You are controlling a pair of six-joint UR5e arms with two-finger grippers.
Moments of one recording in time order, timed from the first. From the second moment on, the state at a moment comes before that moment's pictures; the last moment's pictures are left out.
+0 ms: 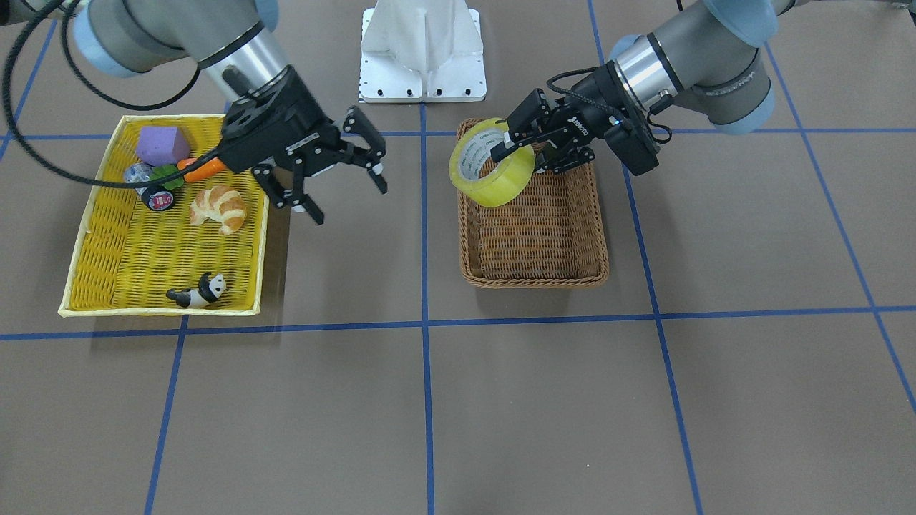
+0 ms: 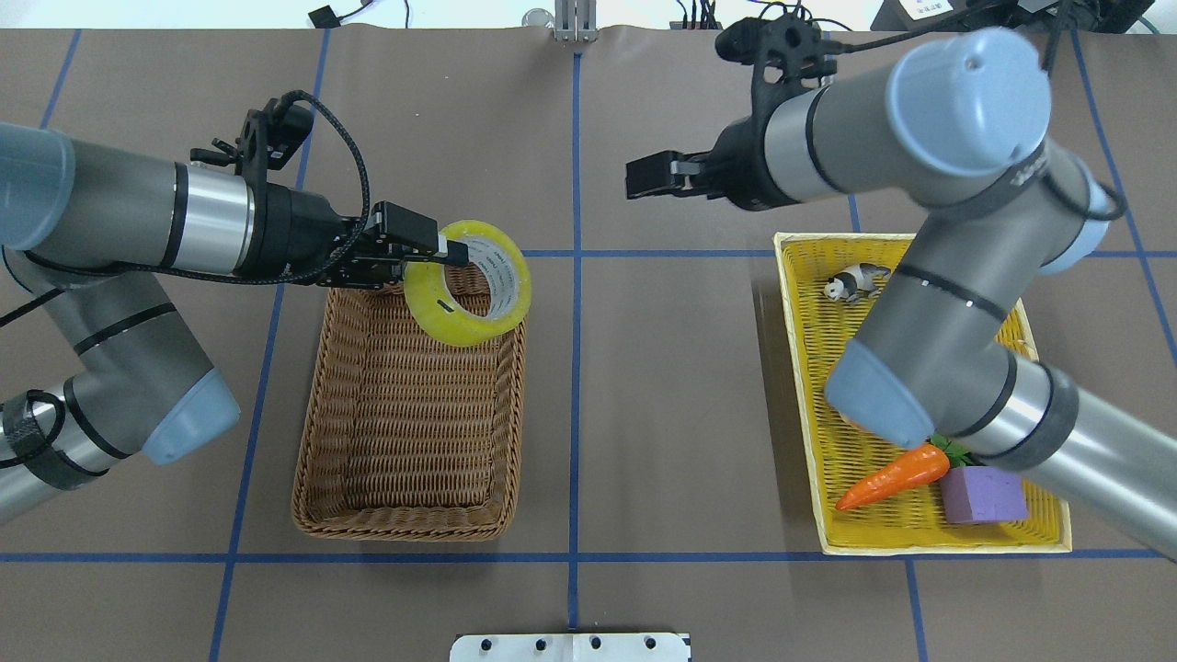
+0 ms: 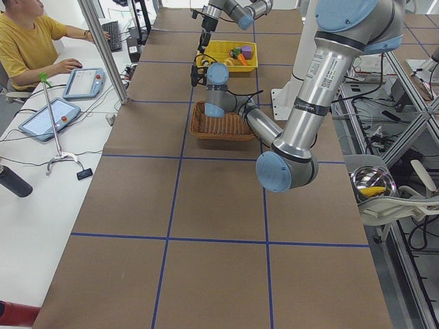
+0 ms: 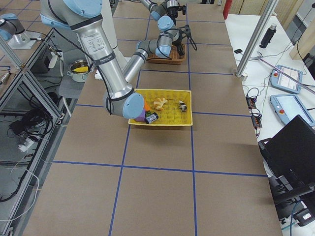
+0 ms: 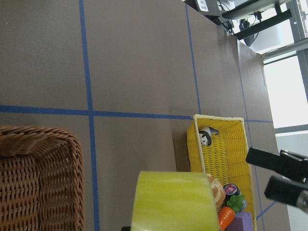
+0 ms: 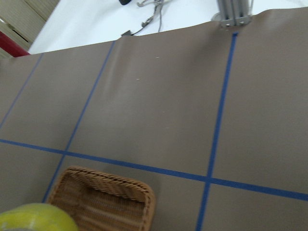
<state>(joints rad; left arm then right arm) -0.75 -1.96 -1.73 -2.70 -2.15 -1.61 0.79 -1.03 1.86 -1.22 1.96 1.04</state>
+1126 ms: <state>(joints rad) -0.67 -1.93 -1.43 -3.01 -2.06 -1.49 1.23 -1.23 1.79 -1.45 2.34 0.33</state>
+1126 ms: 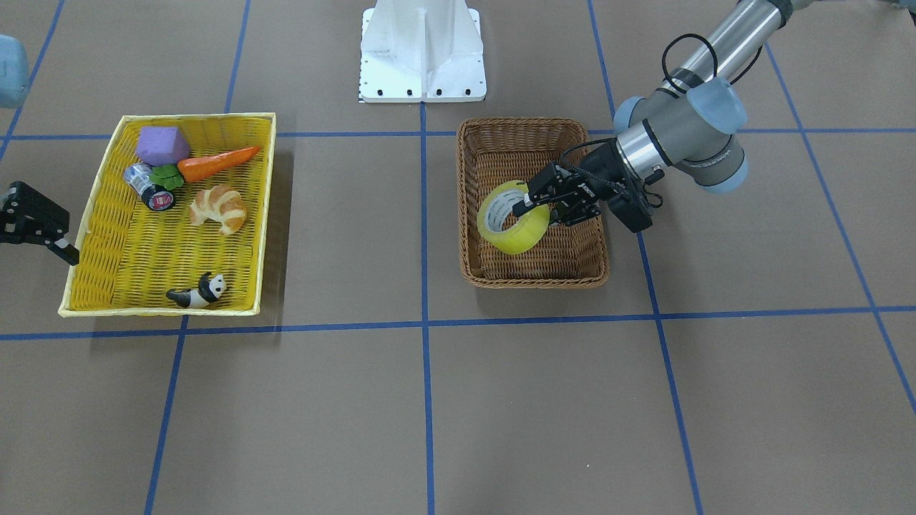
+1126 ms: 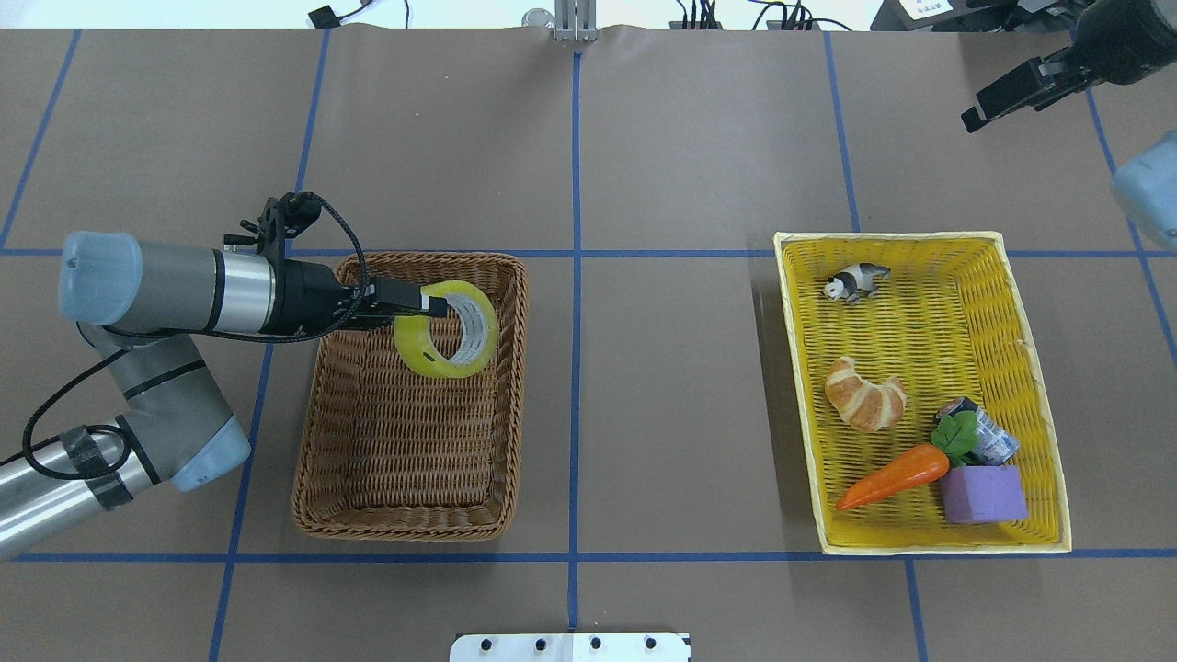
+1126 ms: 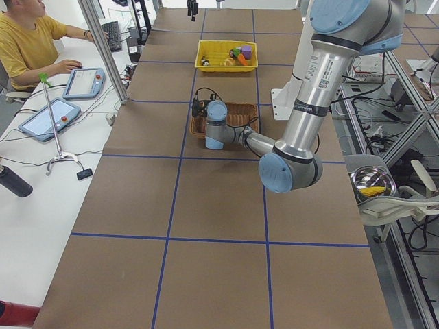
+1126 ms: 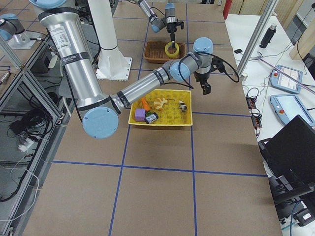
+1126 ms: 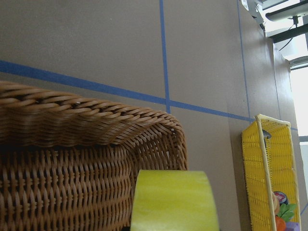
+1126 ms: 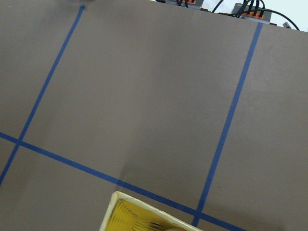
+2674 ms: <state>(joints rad) -1.26 -1.78 -1.44 -2.56 -2.30 -0.71 1.51 -1.57 1.76 -1.44 2.31 0.07</state>
